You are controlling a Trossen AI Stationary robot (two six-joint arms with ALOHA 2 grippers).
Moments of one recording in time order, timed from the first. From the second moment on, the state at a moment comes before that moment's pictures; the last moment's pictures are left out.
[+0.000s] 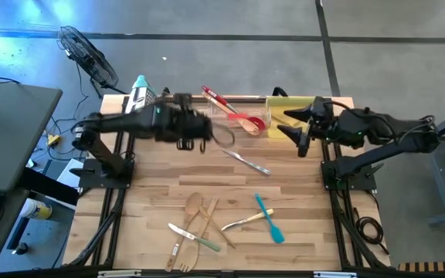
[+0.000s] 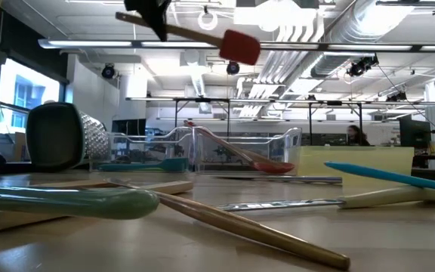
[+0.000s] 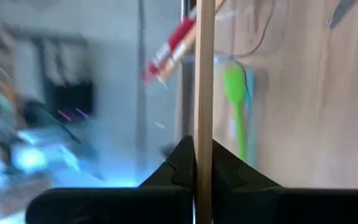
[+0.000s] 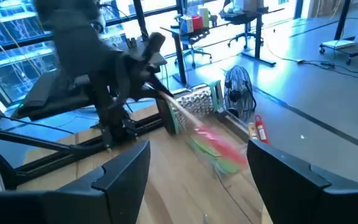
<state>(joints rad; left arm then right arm) 0.03 1.63 1.84 -1.46 -0.76 0.12 0.16 0.94 1.24 -0.54 0.54 0.32</state>
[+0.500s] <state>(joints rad) 0.36 1.42 1.56 -1.37 -0.37 0.04 0.16 0.92 1.24 -0.77 0.52 0.37</state>
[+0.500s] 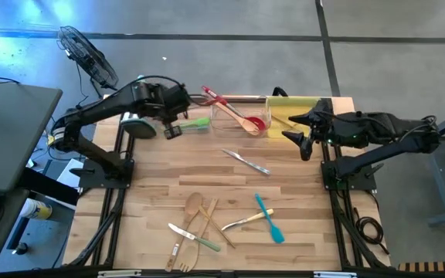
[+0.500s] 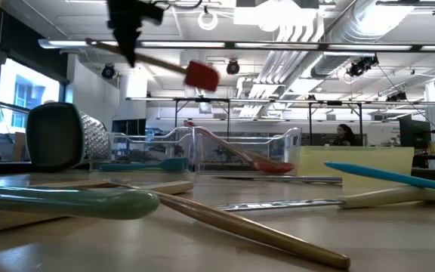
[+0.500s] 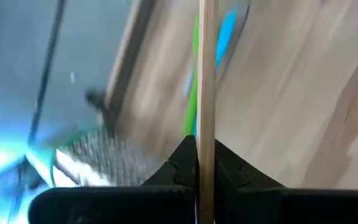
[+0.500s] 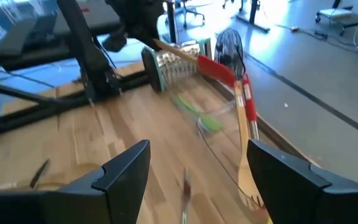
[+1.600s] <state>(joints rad) 0.52 1.62 1.44 -1.40 -0.41 0.19 0.14 0.92 1.24 -0.90 0.51 0.12</state>
